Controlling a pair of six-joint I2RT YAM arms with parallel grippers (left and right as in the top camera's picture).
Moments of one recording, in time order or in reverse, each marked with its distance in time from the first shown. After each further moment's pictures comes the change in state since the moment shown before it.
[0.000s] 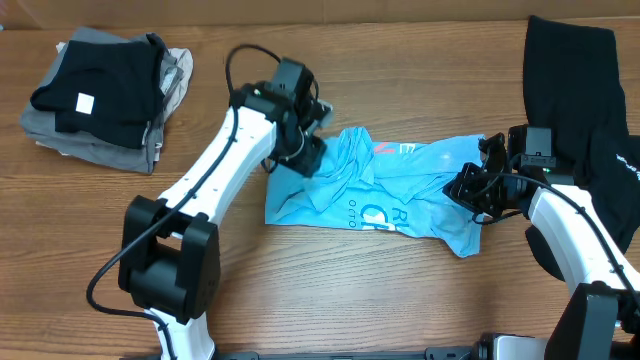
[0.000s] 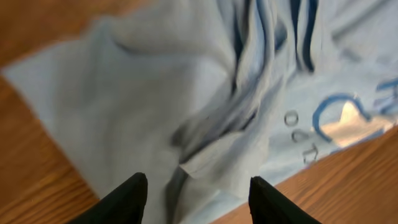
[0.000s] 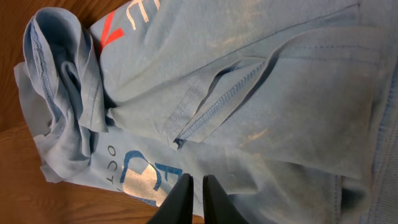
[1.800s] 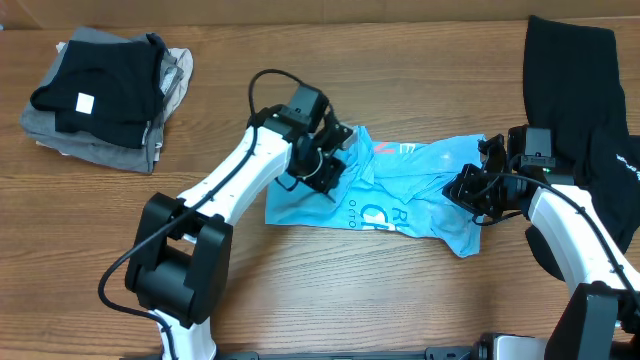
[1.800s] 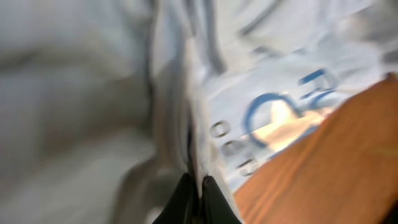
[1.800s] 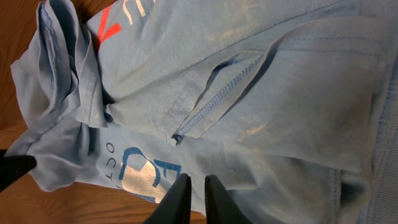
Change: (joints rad) left arm -0.073 0.000 -0.114 0.152 0.212 0.004; right arm 0.000 0.000 0.000 -0.016 0.000 0.000
